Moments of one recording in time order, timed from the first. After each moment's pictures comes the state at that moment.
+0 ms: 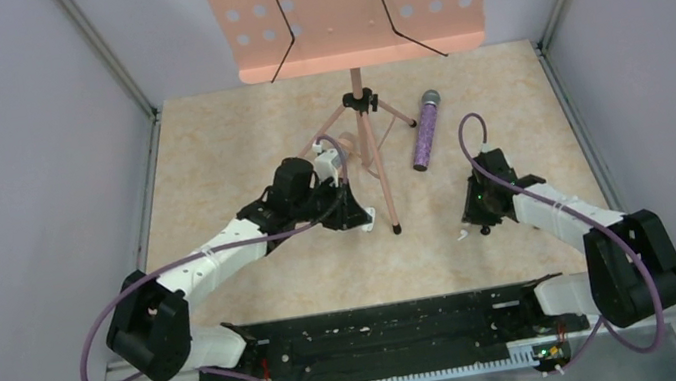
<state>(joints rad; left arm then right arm) -0.66 1.36 0.84 -0.09 0.48 -0.44 0.25 1.27 0.58 -0.39 0.05 0.55</state>
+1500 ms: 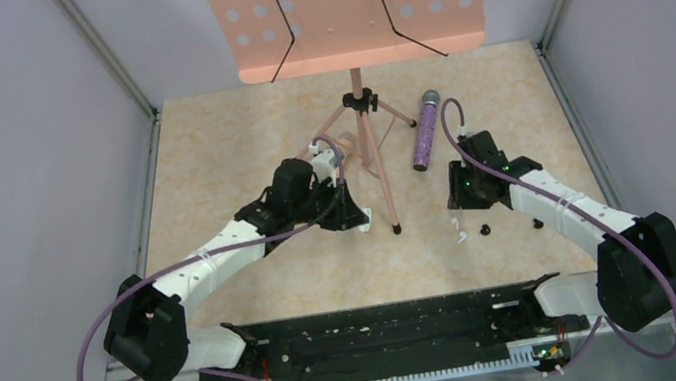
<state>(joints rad) -0.66 1.34 0.85 -0.14 0.43 -0.46 0.35 1.25 0.77 -0.54 0.05 0.45</state>
